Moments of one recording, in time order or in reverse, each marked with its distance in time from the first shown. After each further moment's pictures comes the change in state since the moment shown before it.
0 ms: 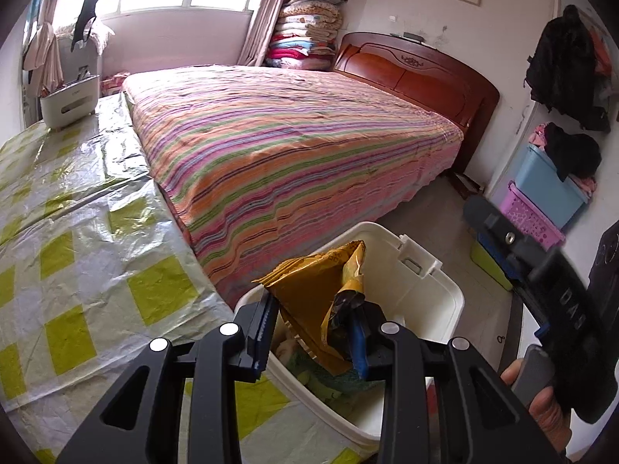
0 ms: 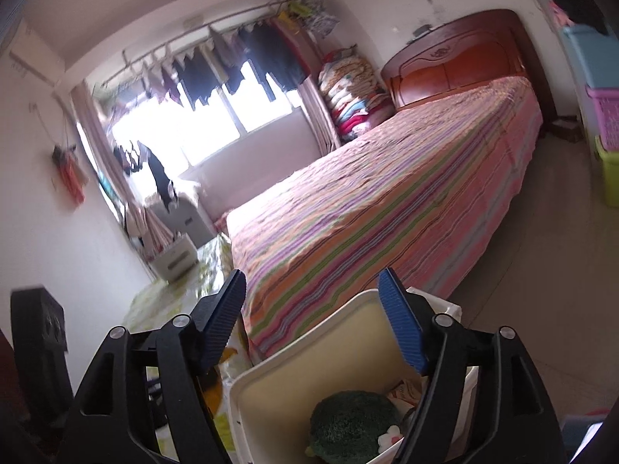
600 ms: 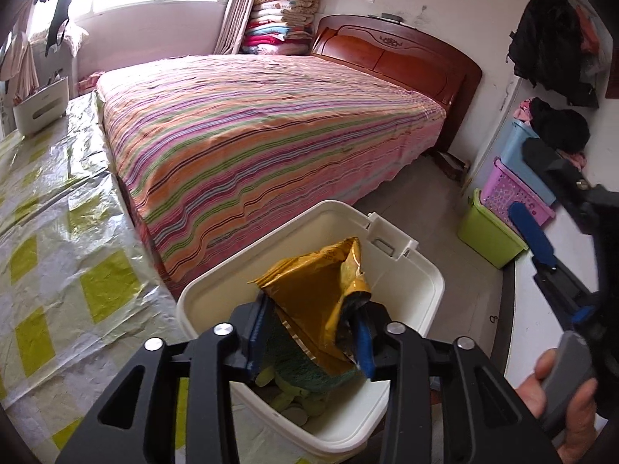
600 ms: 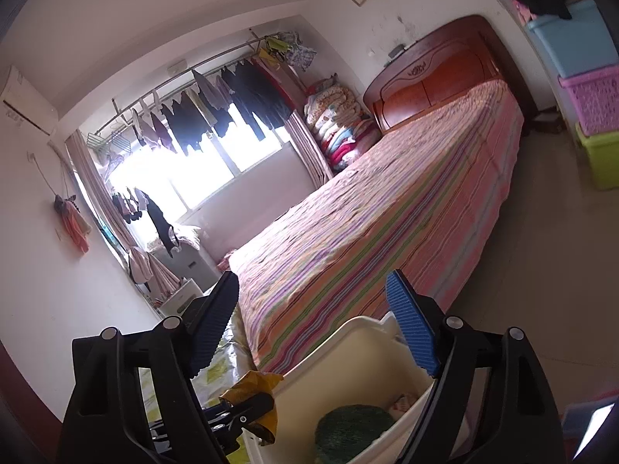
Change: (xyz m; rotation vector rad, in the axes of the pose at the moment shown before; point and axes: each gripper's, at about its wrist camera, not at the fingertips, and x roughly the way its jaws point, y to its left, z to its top) left arm 0.024 -0.034 -0.006 0.057 0.053 -0.045; right arm -0.052 -0.028 0.018 0.114 -0.130 0.002
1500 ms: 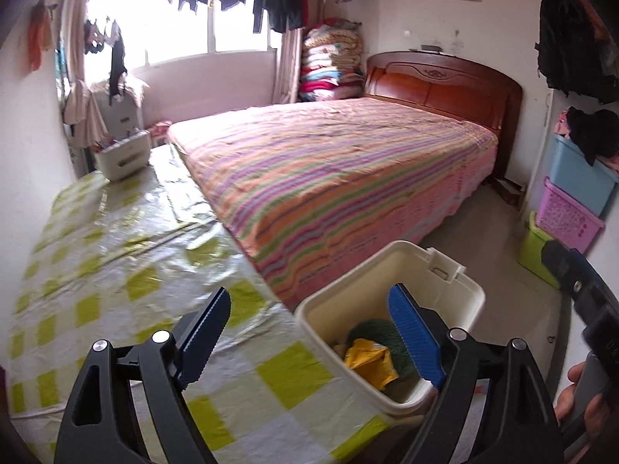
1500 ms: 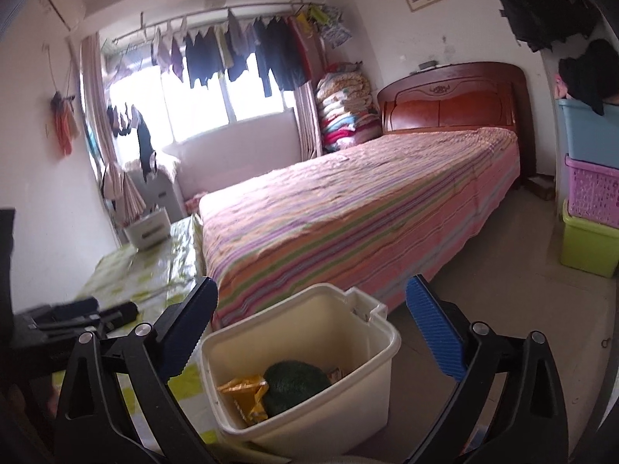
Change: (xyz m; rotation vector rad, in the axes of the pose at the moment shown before) left arm -0.104 0.012 -0.006 0.040 -0.167 0.313; right arm -0.030 0.040 -0.009 -0.340 0.122 -0.125
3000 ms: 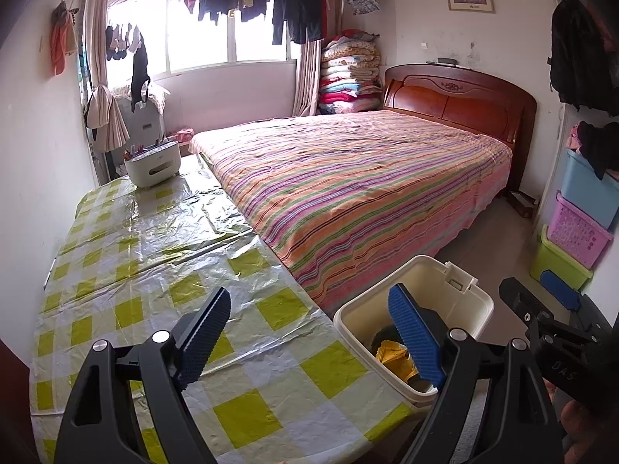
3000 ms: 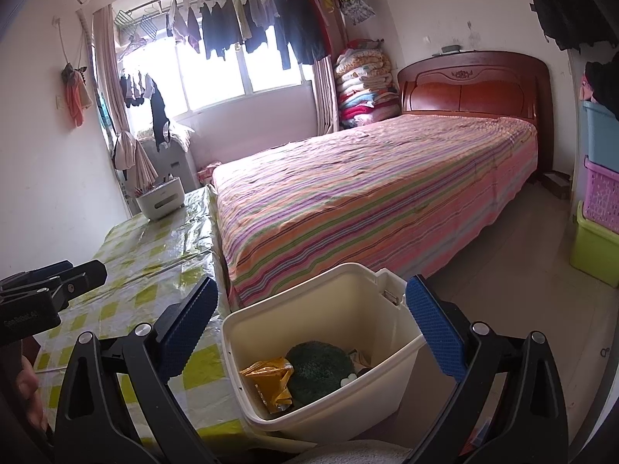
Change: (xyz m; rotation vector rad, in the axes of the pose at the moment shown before) left arm -0.038 0.027 0.011 -0.028 -0.032 0.046; right arm 0.004 0.038 0.009 -0.050 0.103 0.040
